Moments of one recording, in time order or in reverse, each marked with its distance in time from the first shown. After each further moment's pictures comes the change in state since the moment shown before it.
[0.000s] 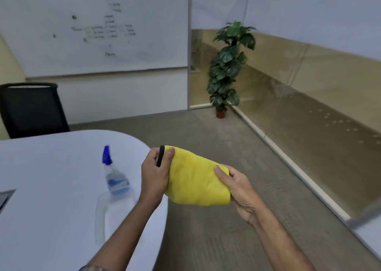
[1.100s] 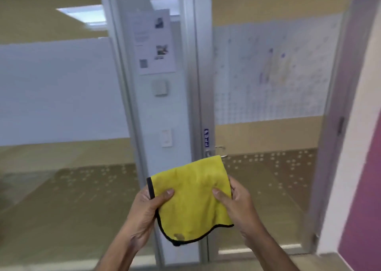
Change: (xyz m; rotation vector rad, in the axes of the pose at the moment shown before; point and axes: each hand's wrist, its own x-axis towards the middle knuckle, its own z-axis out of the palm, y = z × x) left_hand -0.304 0.262 0.772 -0.560 -1.670 -0.218; right_hand -0.300 -0.167 -0.675 -0.058 1.321 -0.630
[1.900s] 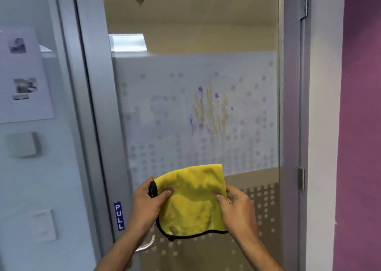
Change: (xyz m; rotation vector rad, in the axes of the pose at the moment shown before) left_hand 0.415 -0.060 0.323 0.391 0.088 0.295; right_hand 0.358 -0.023 -0.308 -0.573 0.458 -0.083
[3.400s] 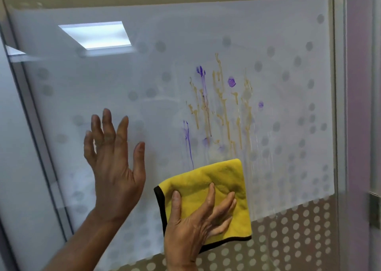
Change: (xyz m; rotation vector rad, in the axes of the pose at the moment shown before) left_hand 0.295 -0.026 0.048 0.823 0.561 0.999; right_hand 0.216 0.035 0.272 -0.060 0.729 -0.129
